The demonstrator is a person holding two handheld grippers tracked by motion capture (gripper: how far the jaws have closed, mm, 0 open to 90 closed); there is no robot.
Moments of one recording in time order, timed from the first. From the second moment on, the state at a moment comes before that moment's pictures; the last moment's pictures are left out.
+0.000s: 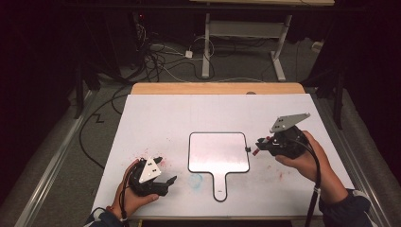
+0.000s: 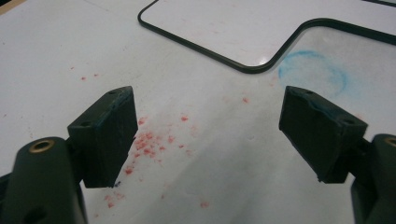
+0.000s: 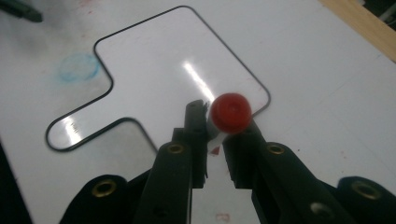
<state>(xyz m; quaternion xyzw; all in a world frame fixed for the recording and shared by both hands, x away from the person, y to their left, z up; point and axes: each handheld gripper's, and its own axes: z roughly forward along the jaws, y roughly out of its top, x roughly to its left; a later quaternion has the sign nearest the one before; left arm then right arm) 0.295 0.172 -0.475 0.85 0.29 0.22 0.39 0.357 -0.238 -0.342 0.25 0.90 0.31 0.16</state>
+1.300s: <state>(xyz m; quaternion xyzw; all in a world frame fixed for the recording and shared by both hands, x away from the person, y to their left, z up) 0.302 0.164 -0.479 0.86 0.28 0.20 0.37 0.443 -0.219 -0.452 0.39 0.87 0.30 0.09</state>
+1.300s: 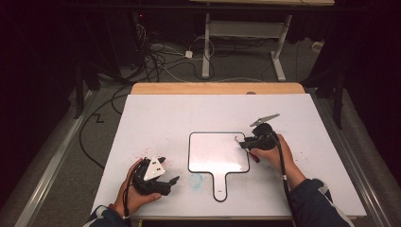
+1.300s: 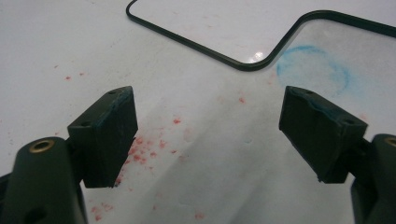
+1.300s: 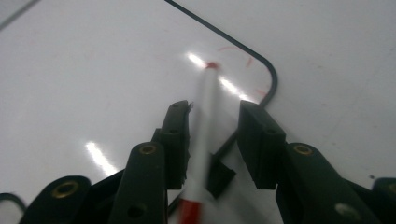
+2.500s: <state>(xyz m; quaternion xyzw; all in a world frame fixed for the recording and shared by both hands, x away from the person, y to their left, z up) 0.298 0.163 -0.477 0.86 0.27 0.22 0.37 0.345 -0.287 -0.422 0.30 0.81 0.42 0.27</state>
